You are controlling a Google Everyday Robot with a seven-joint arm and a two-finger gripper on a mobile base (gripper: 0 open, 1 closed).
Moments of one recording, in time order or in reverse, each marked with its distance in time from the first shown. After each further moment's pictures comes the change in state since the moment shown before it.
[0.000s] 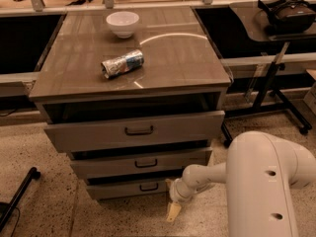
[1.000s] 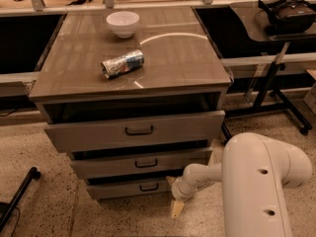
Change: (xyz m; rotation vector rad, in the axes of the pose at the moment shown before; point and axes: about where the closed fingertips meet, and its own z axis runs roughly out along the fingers) arm 0.017 -0.020 0.010 0.027 0.035 -0.115
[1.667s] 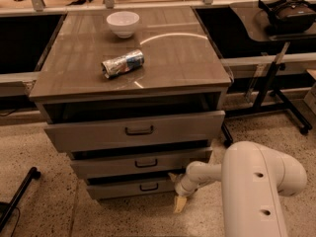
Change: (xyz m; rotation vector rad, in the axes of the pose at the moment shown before) arm 0.030 -0.030 0.021 0.020 0.000 -0.066
